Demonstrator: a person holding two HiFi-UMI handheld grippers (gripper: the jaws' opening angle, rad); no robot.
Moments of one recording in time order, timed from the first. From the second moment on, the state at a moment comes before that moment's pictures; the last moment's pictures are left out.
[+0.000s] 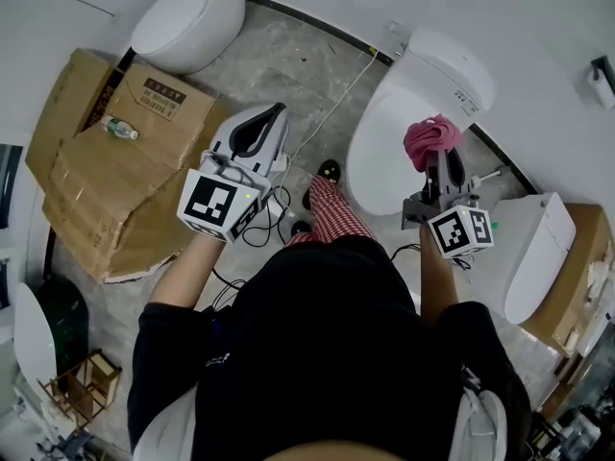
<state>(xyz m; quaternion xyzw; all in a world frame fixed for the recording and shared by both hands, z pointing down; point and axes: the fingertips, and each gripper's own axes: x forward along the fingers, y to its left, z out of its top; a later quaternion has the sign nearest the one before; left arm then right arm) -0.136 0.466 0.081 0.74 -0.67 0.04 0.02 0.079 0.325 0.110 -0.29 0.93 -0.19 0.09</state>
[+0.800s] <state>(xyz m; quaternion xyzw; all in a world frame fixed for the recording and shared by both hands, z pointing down) -0.232 0.217 0.078 0.79 -0.61 0.06 0.02 -0.036 0.125 0.116 -0.34 0.91 -0.19 0.12</state>
